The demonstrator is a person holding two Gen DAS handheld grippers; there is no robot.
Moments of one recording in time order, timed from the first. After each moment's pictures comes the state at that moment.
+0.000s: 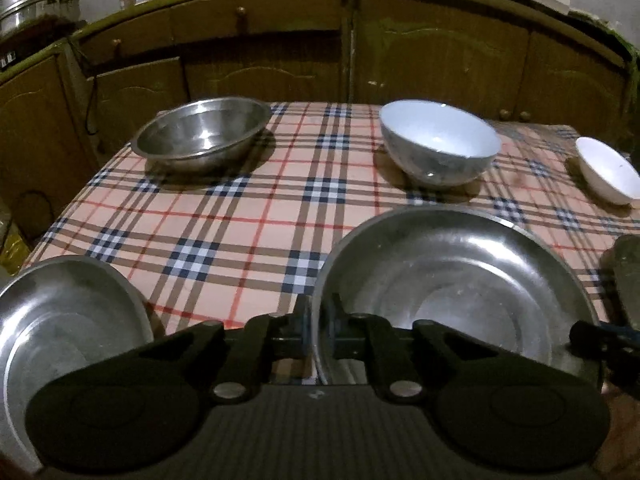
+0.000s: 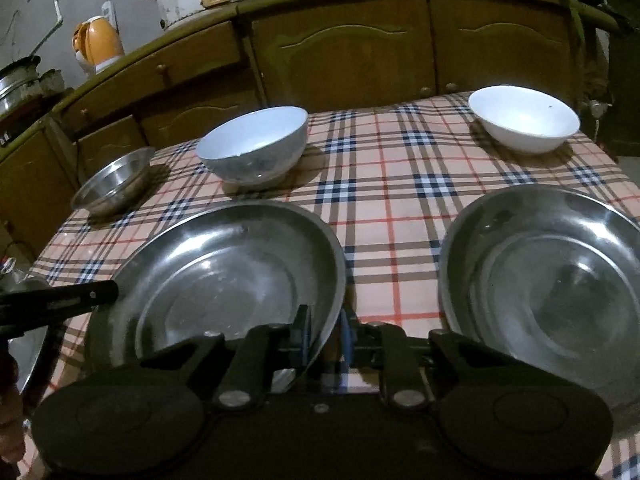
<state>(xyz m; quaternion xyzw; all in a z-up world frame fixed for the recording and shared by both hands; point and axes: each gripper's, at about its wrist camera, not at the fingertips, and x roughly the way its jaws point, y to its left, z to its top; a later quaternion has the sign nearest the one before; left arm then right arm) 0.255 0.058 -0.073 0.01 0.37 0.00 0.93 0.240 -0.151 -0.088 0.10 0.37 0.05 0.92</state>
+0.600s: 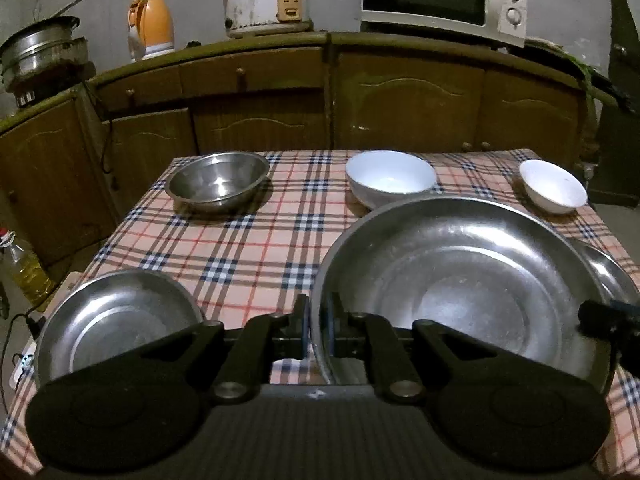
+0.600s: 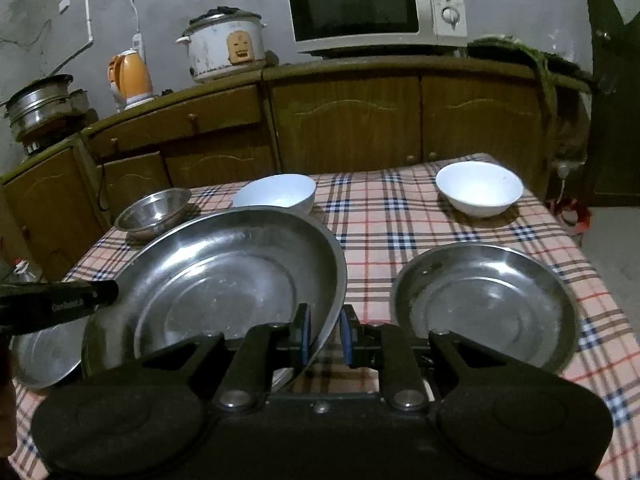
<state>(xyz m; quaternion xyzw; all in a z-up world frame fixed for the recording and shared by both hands) 0.171 0.041 -0.016 0.03 0.32 -0.01 0.95 0.139 -0.166 -0.015 0.07 0.30 0.05 0.95</state>
